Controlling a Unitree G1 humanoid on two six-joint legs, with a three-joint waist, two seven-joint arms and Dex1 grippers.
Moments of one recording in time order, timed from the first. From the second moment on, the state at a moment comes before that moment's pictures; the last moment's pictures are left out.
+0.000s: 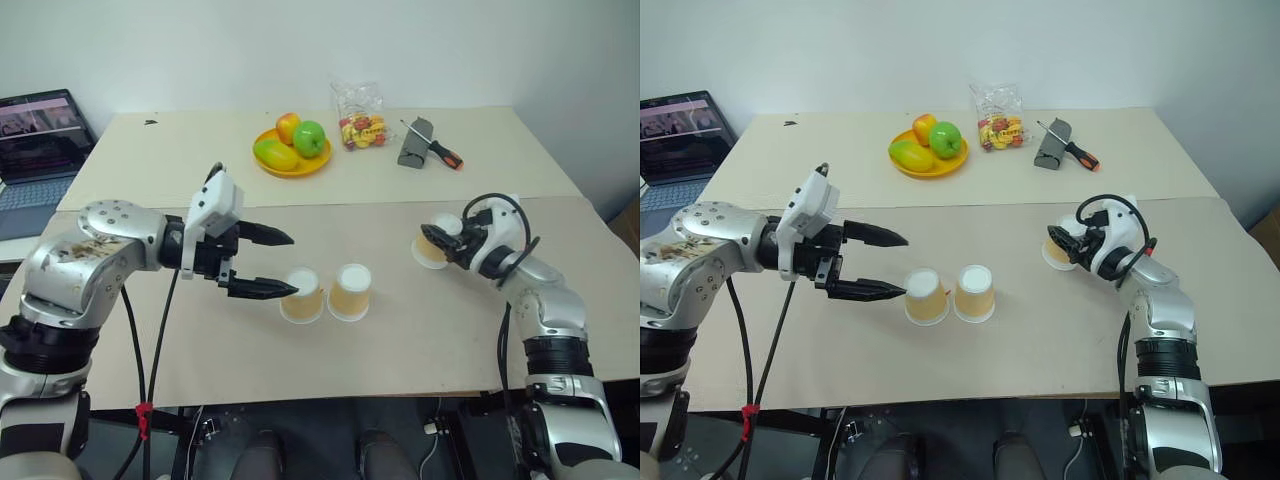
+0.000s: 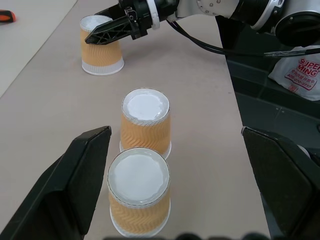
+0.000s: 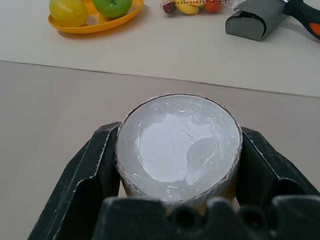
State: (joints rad) left arm -0.67 0.87 -0.05 -0.26 -0.61 0.74 -1.25; right arm -0.59 -0.50 -0.18 0.32 0.35 0.41 0.58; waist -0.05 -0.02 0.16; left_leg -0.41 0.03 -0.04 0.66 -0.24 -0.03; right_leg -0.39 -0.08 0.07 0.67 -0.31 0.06
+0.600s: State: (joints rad) left arm -0.57 1.01 0.05 -0.27 -0.61 0.73 -1.27; right arm -0.70 -0.85 -0.18 -0.17 0.64 0.74 0.95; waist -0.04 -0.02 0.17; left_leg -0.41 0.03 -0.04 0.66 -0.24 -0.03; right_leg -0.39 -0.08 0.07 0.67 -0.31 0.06
